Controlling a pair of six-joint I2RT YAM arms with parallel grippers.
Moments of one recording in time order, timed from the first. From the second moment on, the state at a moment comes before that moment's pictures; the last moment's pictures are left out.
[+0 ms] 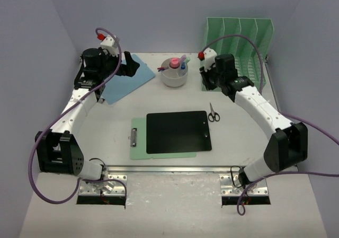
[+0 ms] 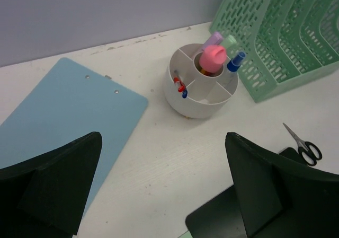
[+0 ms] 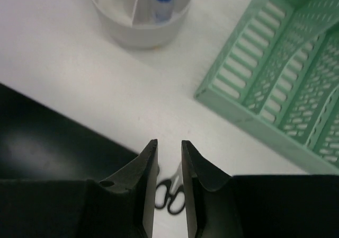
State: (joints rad) left arm -0.03 1.43 1.19 -0.01 0.46 -0.09; right arm 0.35 1.57 1.34 -0.33 -0.05 -0.20
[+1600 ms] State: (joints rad) left arm -0.03 1.32 1.09 -0.08 0.25 -0.19; right arm 0.19 1.73 0.97 -0.36 0.02 -0.02
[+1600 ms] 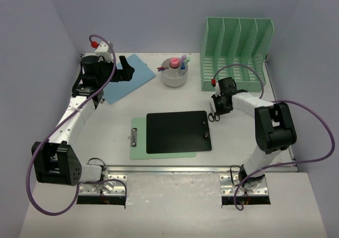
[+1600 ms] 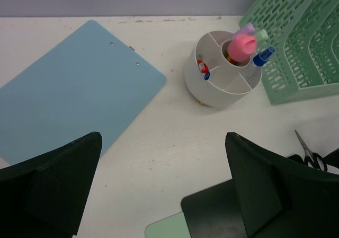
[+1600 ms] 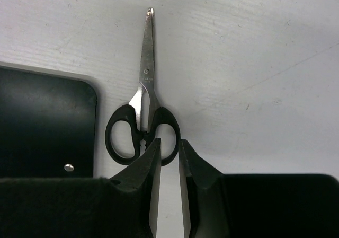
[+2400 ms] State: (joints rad) left arm -0.03 1.32 1.02 0.03 0.38 0.00; right arm 0.17 1.75 0.95 -0.34 0.01 -0.05
